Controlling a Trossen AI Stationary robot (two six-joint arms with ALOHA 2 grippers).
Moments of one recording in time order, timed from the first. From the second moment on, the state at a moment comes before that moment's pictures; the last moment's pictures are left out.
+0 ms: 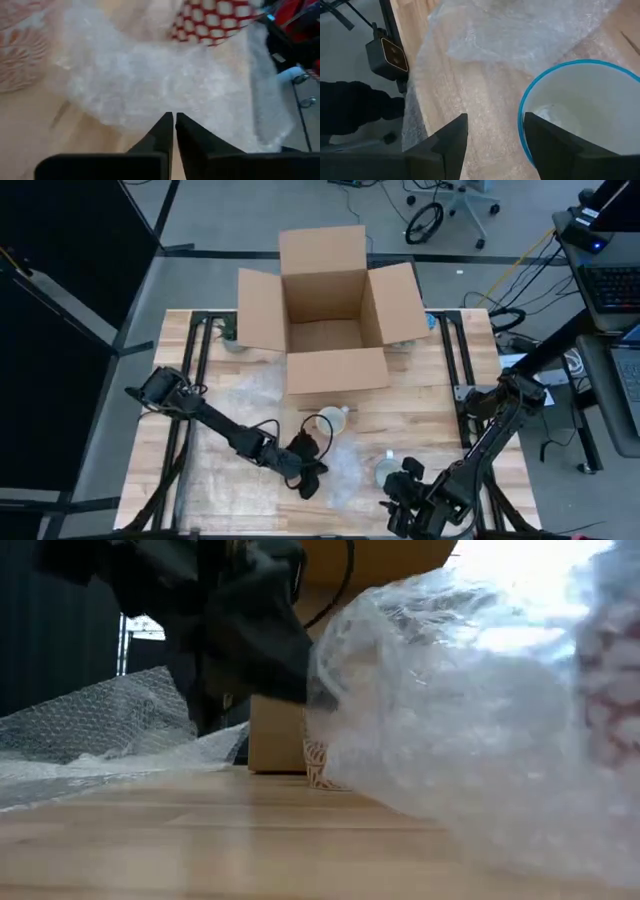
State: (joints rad) left arm -0.49 1.86 0.98 0.33 -0.27 -0.83; right arm 0.90 1.75 1.30 -0.74 0.50 1.26
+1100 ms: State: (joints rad) left arm -0.66 1.49 1.06 -0.36 -0.55 -0.59; right arm 0.63 1.75 1.30 -0.34 0.48 0.72
